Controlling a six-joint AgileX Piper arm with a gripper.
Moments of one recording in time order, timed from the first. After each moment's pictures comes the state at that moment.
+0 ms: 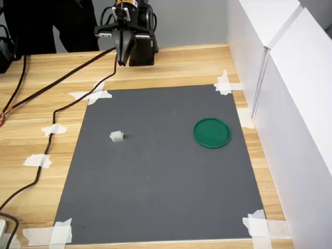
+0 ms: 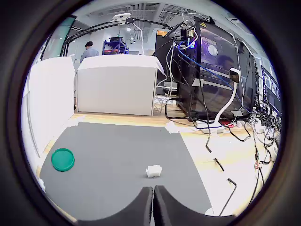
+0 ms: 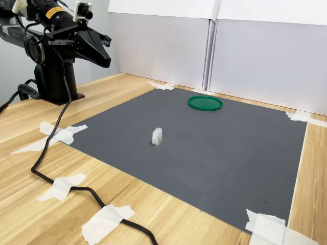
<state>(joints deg) -3.5 3.6 -2.9 0.0 16.5 -6.4</state>
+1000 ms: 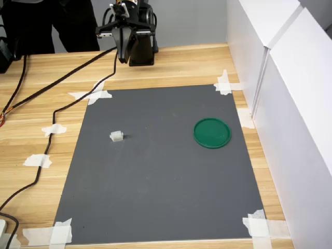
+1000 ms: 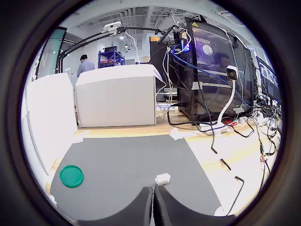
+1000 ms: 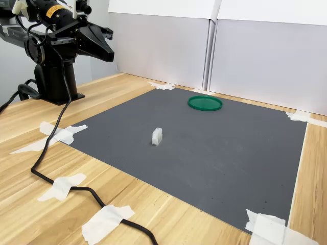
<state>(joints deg) -3.5 3.6 -2.9 5.4 13.7 -5.0</state>
